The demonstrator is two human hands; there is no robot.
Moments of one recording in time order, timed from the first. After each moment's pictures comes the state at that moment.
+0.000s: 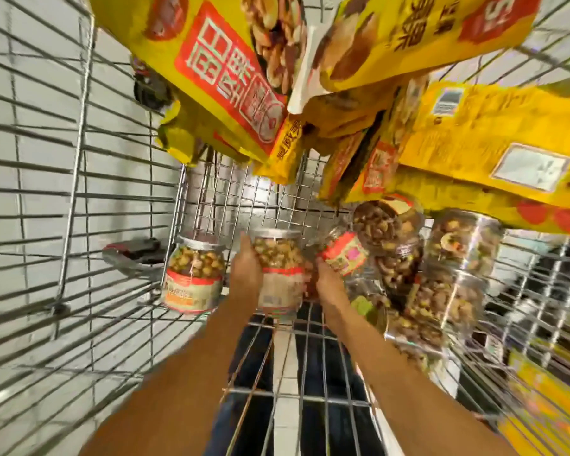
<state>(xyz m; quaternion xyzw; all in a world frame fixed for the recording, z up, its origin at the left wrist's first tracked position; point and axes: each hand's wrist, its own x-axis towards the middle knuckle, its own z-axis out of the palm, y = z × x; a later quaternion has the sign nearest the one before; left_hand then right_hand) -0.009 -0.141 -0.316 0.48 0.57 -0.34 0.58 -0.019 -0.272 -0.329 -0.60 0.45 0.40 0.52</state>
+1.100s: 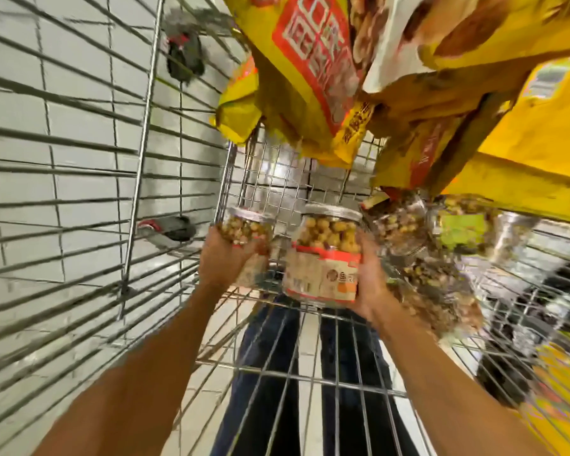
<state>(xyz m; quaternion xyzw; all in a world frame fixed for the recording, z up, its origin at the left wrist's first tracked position) -0.045 -0.022 -0.349 0.79 0.39 -0.29 0.38 -0.014 -0.241 -0.305 -0.36 0.48 0.45 0.66</state>
